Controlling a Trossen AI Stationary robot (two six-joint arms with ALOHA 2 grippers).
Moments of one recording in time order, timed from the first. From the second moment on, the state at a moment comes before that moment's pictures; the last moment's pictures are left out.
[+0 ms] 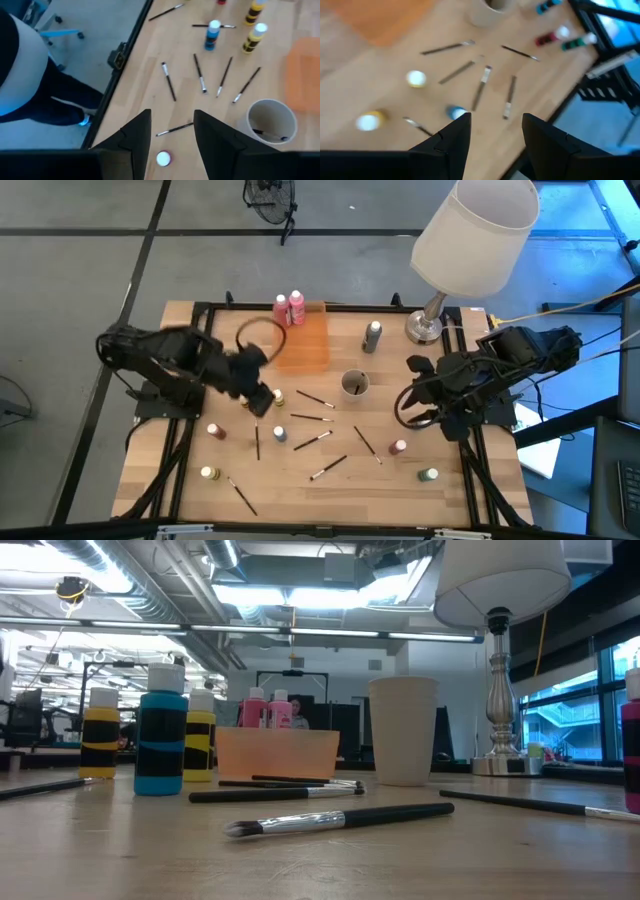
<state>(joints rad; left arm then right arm) -0.32 1.46 1.87 -1.42 -0.19 -1.19 0.41 1.30 1.73 -1.27 -0.06 0.14</state>
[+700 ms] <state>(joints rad) -0.55 1.83 1.87 -1.12 -0.18 -1.29 0.54 1.30 1.65 -1.24 -0.14 0.12</state>
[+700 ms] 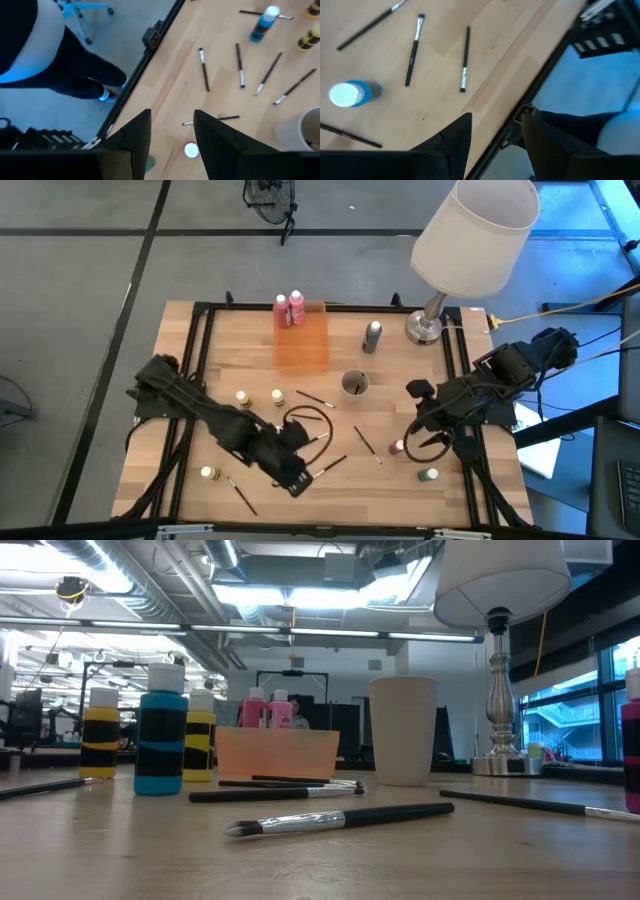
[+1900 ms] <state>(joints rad) -0.56 2.17 1.87 -1.03 -0.13 -1.35 0.83 1.45 1.65 -0.97 0.06 0.73</state>
